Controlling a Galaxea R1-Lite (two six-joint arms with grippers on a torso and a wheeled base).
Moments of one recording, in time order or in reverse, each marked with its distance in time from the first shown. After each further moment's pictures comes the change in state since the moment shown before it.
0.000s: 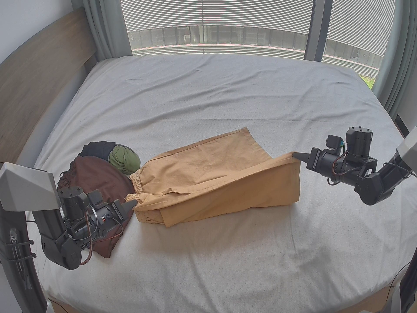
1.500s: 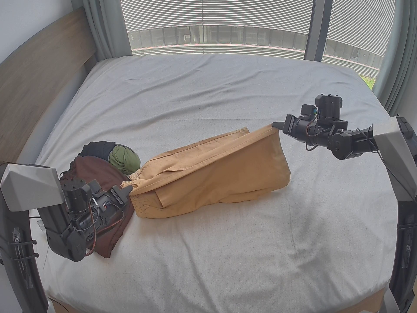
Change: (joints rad) left arm 0.002 0.031 -0.117 0.001 0.136 -0.094; right arm 0.029 0.293 -0.791 0.494 -0.009 -0.014
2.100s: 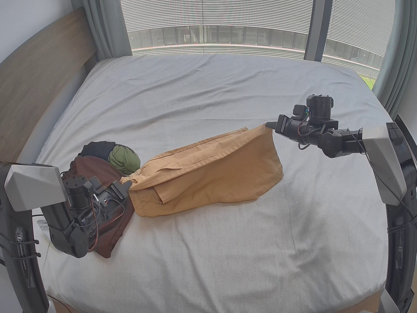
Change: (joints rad) left arm 0.005 0.028 -0.060 0.000 0.031 -0.016; right arm 0.017 0.108 -0.187 0.076 -0.002 0.001
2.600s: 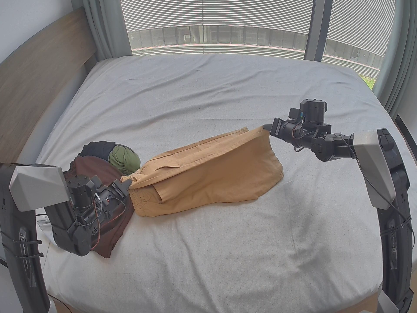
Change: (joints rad) left arm 0.003 0.033 -0.043 0.000 0.023 -0.007; right arm 0.011 0.085 -0.095 -0.003 -0.063 0.001
